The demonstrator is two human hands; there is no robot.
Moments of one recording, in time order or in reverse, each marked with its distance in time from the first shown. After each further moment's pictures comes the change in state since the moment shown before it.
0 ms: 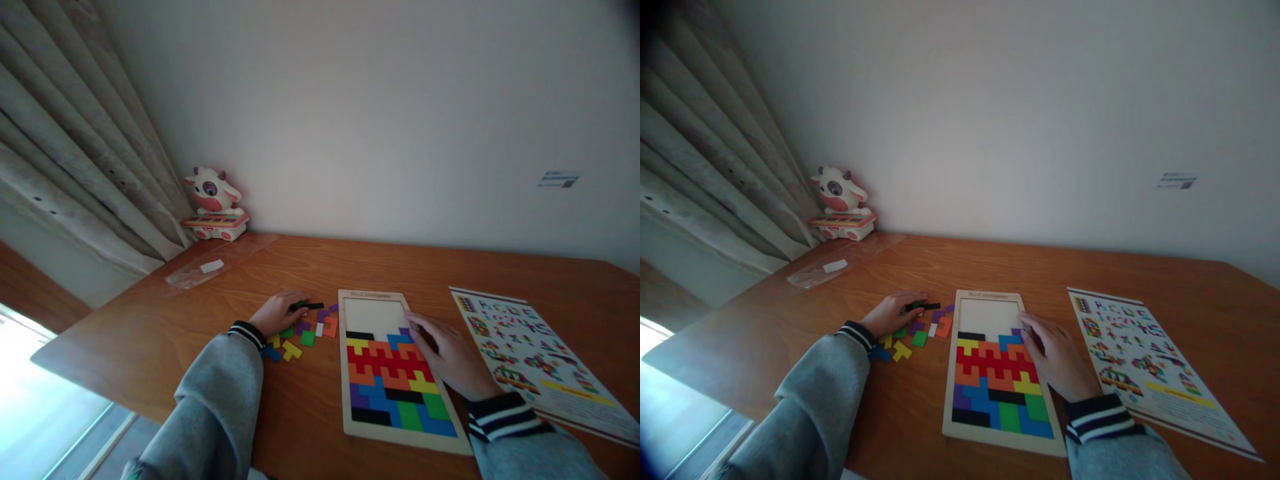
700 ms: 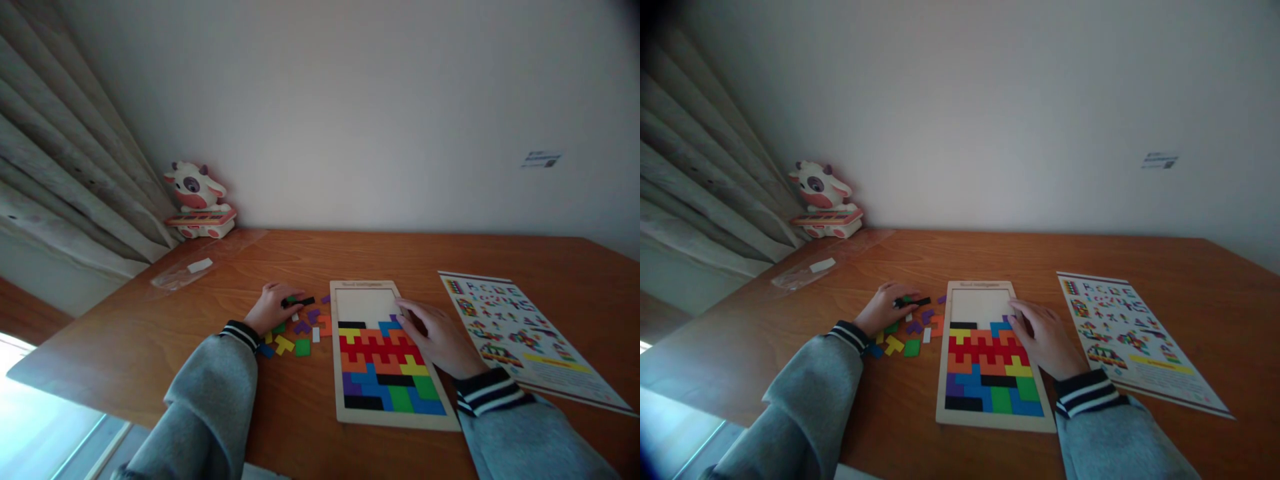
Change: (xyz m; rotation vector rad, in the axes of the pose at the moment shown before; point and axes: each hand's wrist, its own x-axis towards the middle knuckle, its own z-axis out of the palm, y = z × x) left_hand 0.005 0.011 0.002 0.004 0.066 -0.068; right_hand 0.001 -0.004 -0.001 0.039 0.006 0.002
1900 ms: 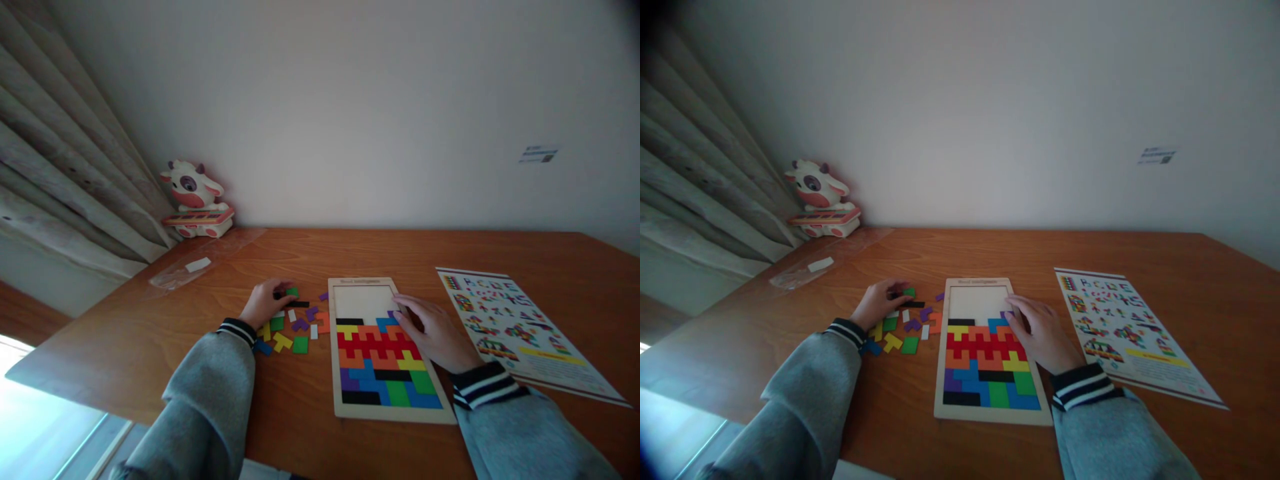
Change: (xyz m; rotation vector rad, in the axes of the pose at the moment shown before) left_hand 0.000 -0.013 0.003 -0.177 0.139 -0.200; right_hand 0.001 -0.003 0.001 0.010 0.035 -0.024
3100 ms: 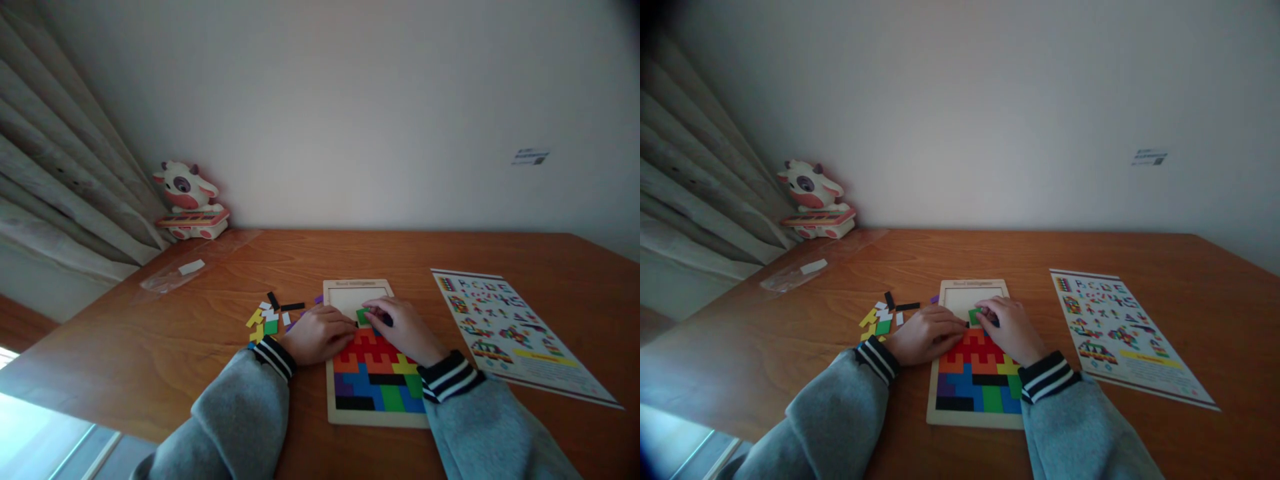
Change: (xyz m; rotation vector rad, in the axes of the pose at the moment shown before) left_hand -0.015 0.116 0.057 0.013 -0.309 0.660; right_hand 0.029 -0.031 0.021 0.140 -0.093 -0.065
